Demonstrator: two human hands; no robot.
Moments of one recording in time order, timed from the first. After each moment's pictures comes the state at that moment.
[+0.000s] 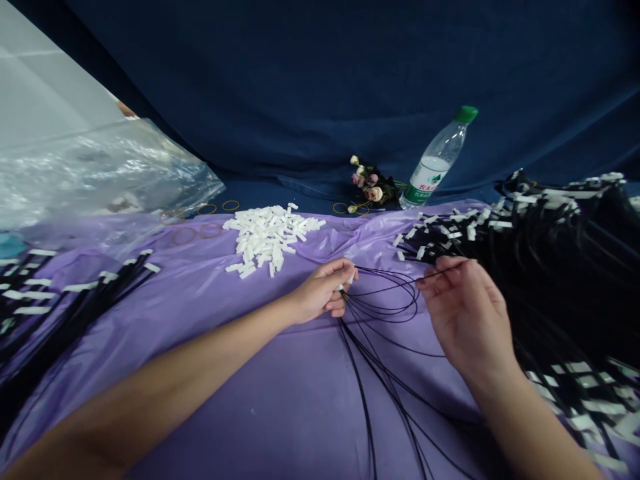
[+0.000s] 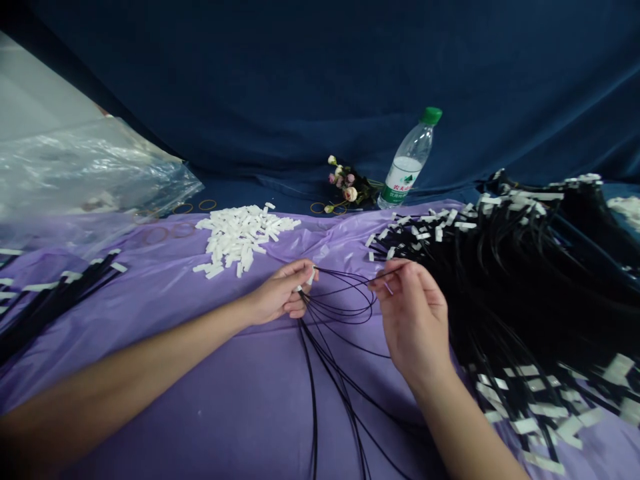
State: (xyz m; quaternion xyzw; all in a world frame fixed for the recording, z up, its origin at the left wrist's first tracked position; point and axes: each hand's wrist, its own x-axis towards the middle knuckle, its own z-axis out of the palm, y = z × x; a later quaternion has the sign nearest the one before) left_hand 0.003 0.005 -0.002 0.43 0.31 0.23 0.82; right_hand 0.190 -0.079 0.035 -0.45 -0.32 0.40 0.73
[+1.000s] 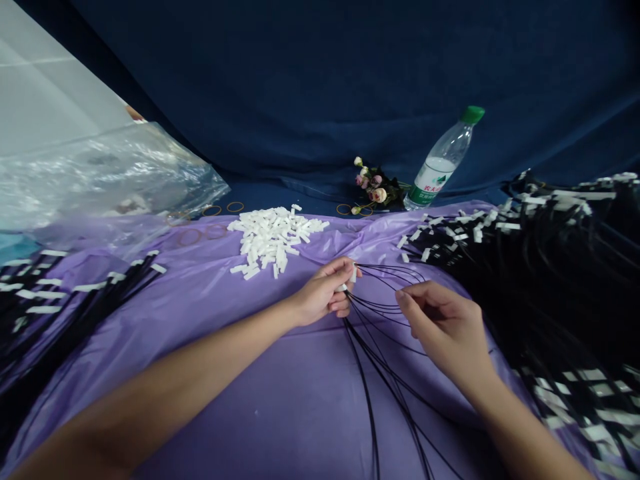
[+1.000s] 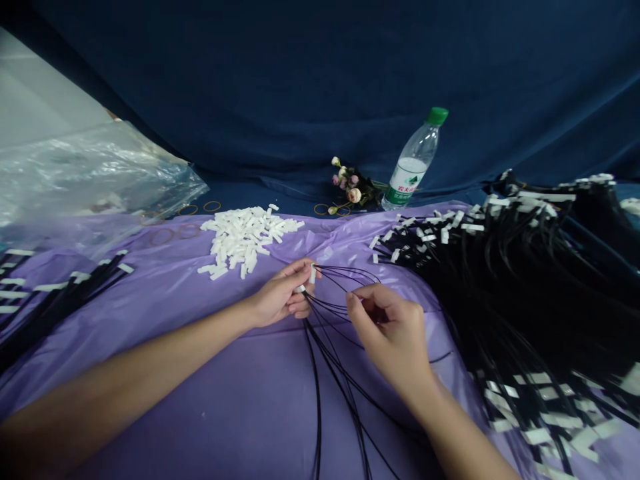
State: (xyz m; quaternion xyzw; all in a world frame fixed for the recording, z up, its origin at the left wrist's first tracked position) left_hand 0.003 0.004 -0.004 0.41 0.27 0.26 0.83; right_hand 0.181 -0.096 0.029 -0.65 -0.57 0.23 0.45
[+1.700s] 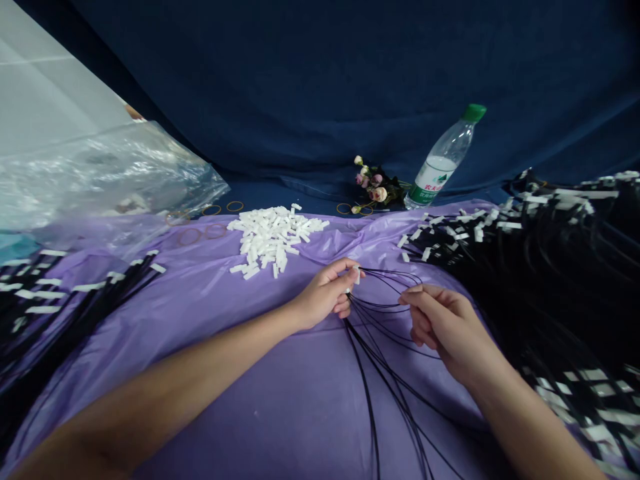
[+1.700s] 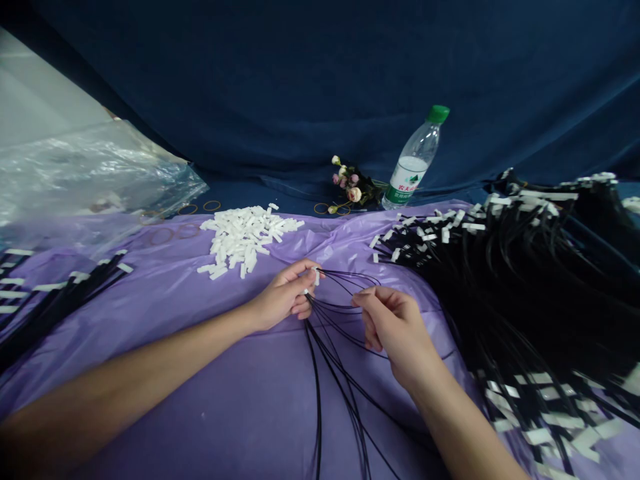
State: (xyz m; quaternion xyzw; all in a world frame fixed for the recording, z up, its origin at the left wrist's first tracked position) left_hand 0.007 -0.001 -0.006 0.46 0.31 0.28 0.78; right_hand 0.180 -0.086 0.037 -0.62 -0.30 0.54 0.49
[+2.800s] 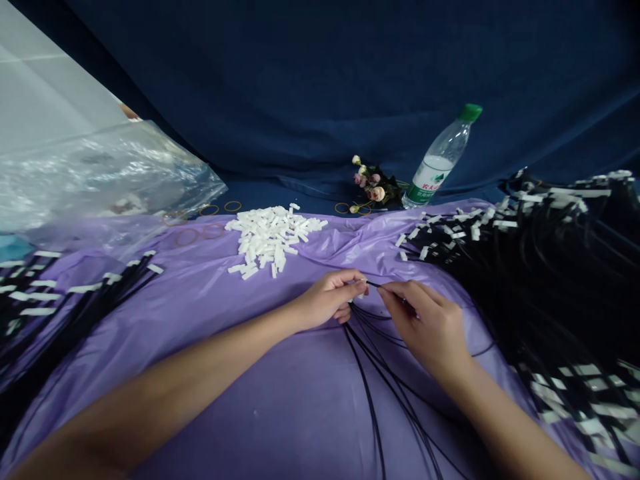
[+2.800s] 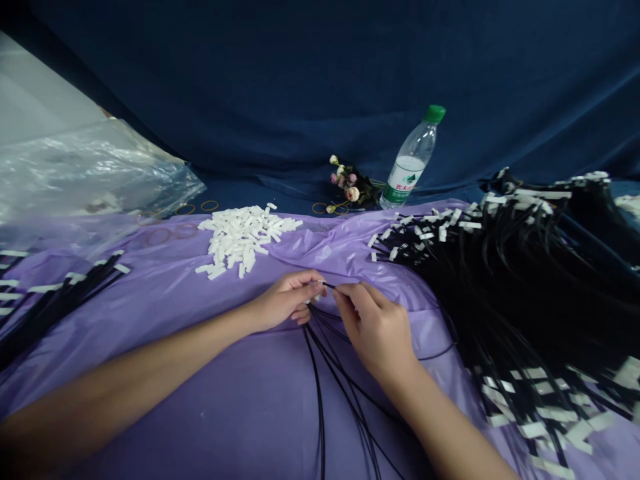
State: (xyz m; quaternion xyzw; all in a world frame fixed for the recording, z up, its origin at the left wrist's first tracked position) left_hand 0.006 -0.003 -0.007 0.51 0.27 0.22 0.79; right_hand 0.177 -0.086 0.014 -0.59 -0.72 -0.02 0.37
